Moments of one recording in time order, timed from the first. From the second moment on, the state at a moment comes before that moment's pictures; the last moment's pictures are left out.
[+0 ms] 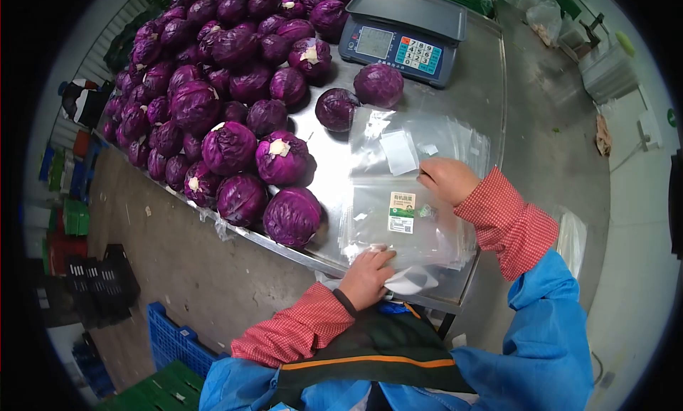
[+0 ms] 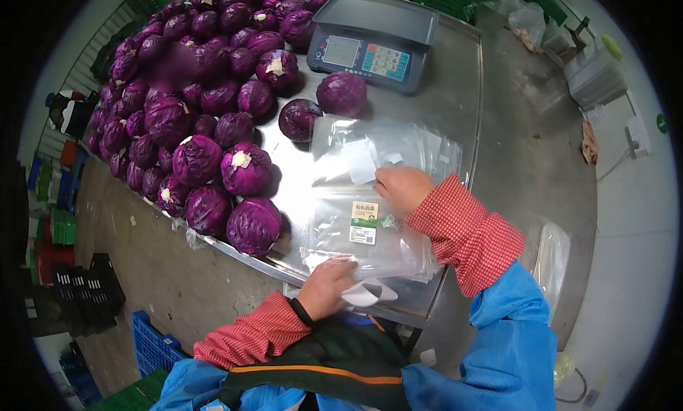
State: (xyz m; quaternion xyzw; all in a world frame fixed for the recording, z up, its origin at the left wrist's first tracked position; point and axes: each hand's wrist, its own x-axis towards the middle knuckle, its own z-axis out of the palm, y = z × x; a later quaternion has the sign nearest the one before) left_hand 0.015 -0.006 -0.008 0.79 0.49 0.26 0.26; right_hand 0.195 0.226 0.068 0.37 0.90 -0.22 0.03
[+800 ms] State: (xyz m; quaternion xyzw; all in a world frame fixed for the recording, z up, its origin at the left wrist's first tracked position) left_hand -0.002 0.002 -0.001 0.60 0.56 0.30 0.48; right_hand 0.179 0.168 0.184 0.32 0.76 -0.54 -0.19
